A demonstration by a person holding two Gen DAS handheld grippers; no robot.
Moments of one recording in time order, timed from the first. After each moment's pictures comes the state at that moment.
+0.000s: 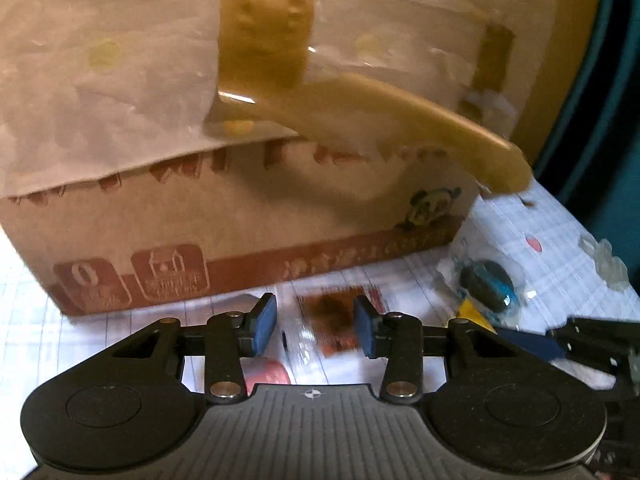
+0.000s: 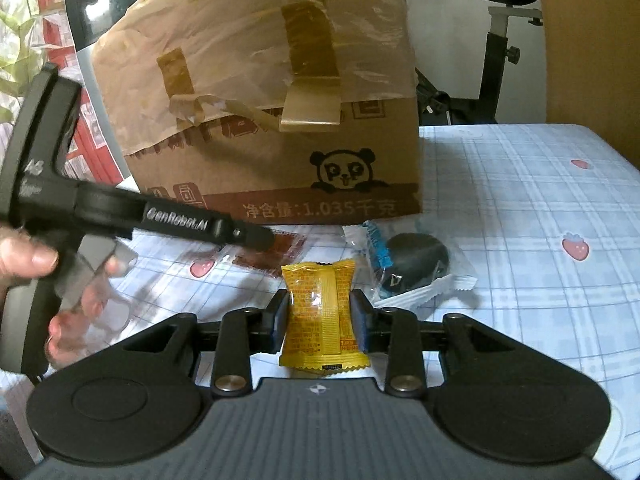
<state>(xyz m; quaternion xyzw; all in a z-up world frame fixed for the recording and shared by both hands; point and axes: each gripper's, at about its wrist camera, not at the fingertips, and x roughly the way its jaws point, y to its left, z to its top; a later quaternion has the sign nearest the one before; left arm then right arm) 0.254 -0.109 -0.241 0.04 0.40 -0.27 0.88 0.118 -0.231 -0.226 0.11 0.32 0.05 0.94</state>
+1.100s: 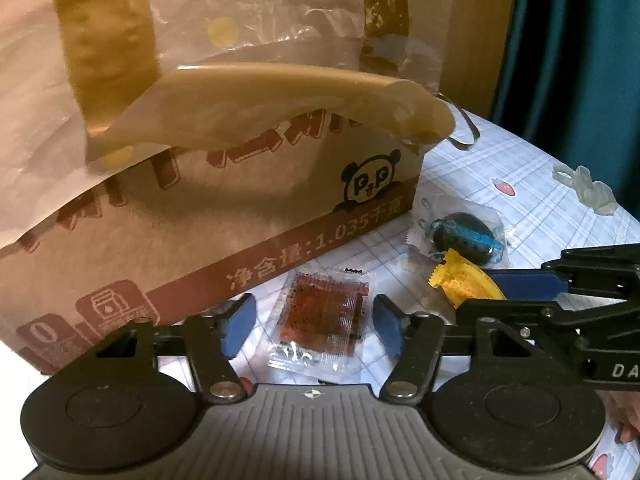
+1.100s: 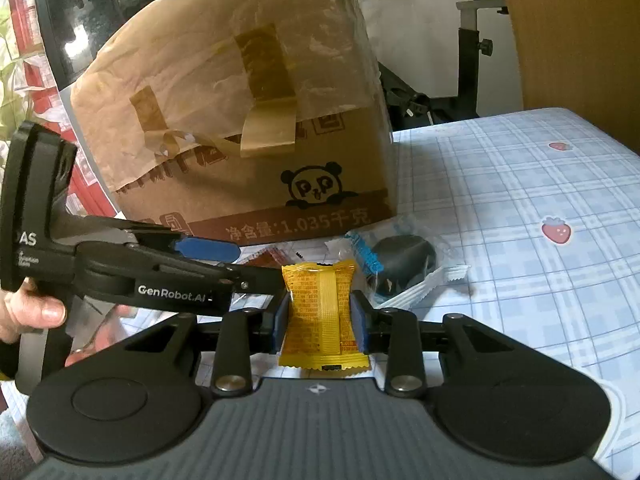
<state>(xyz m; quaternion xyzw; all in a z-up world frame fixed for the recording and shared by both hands) 0.248 -0.137 -0.251 0.14 0.36 -0.33 0.86 0.112 -0.244 -0.223 0.16 0.31 0.03 0.94</state>
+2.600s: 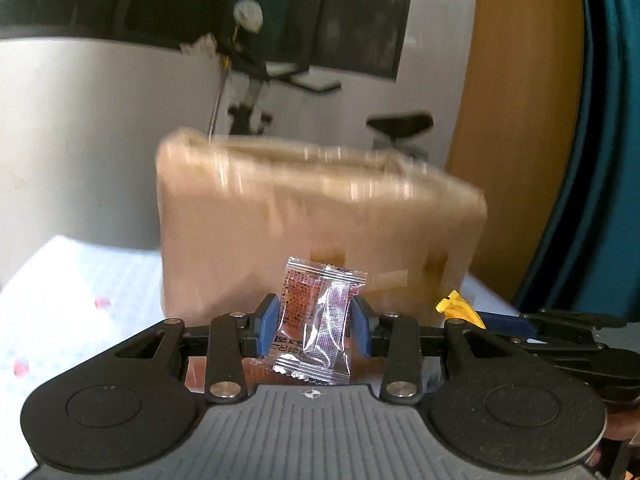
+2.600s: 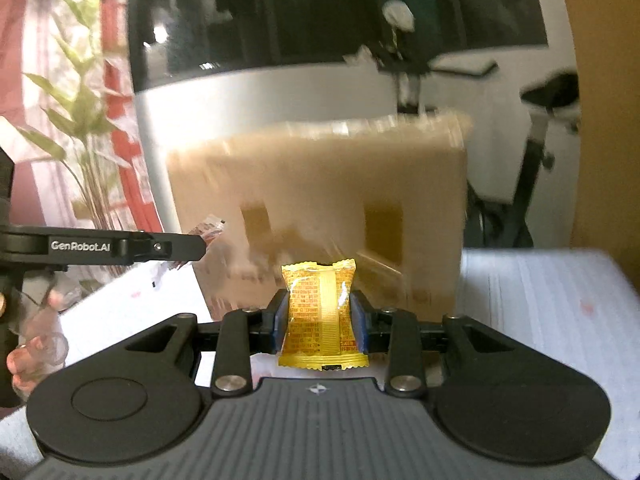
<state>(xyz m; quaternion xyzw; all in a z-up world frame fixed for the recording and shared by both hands) 0.171 -0.027 -0.106 -0.03 0.21 -0.23 0.95 0.119 -0.216 -0.119 0.06 0.21 0.10 0.97</state>
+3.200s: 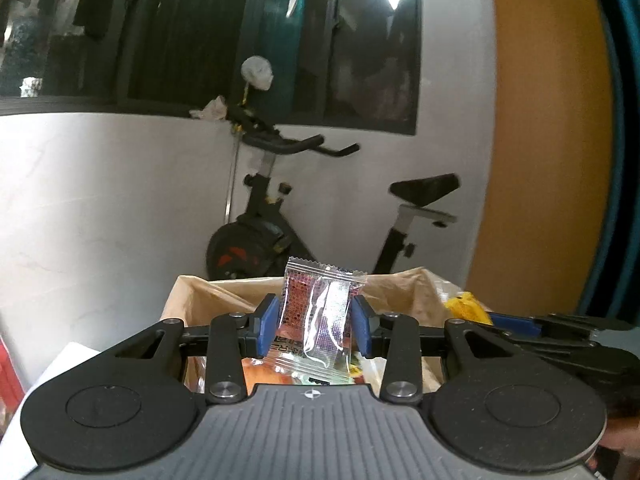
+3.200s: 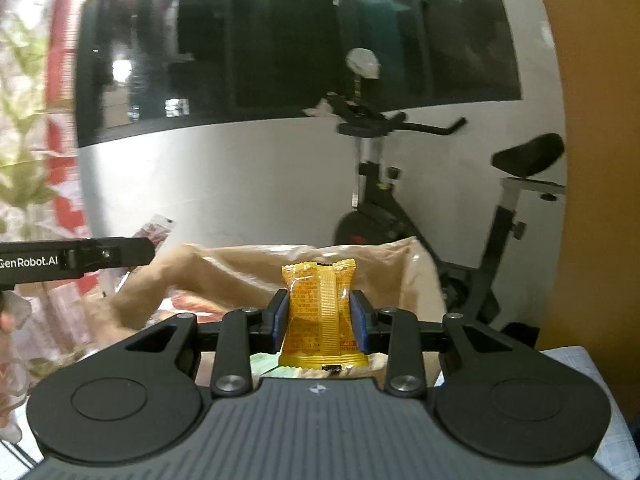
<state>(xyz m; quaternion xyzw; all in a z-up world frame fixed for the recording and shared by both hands) 0.243 -0.073 -0.020 0.00 0.16 -0.18 0.97 0.224 -0.242 -0.050 0.06 0.16 0.03 0.98</state>
